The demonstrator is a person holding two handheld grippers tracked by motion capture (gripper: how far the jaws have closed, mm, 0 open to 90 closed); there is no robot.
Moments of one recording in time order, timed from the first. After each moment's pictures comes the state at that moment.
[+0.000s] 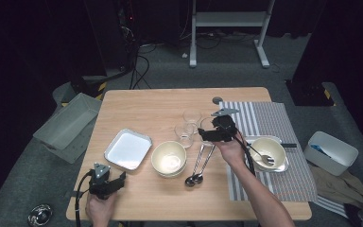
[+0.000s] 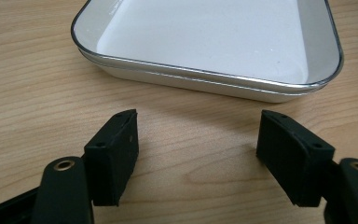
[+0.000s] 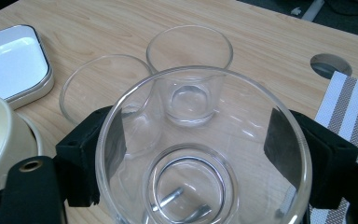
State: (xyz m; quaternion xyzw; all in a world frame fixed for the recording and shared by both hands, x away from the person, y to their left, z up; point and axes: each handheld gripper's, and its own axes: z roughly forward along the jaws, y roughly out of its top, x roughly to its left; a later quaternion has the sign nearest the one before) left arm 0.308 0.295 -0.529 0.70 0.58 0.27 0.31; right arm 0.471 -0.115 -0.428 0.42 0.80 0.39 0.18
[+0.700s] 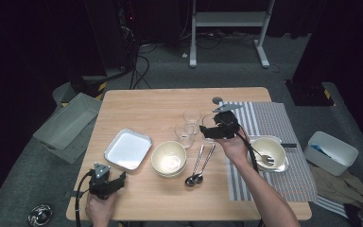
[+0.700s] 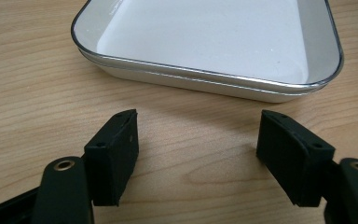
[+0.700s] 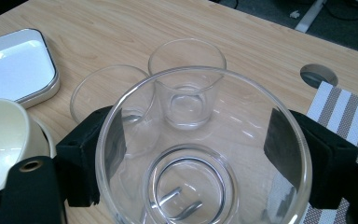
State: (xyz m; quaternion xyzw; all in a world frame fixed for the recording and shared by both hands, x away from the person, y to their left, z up) left arm 0.308 0.295 -0.529 0.70 0.58 0.27 0.31; right arm 0.471 -0.117 -0.406 0.41 0.81 0.38 0.18
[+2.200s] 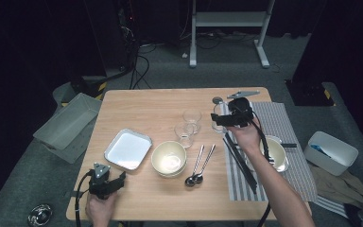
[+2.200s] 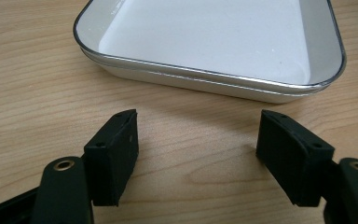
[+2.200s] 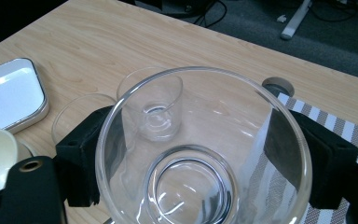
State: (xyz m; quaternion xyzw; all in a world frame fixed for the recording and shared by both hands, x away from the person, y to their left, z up) left arm 0.308 0.295 -0.529 0.70 0.59 0.27 0.31; right arm 0.489 -0.154 -0.372 0.43 0.79 0.39 0.18
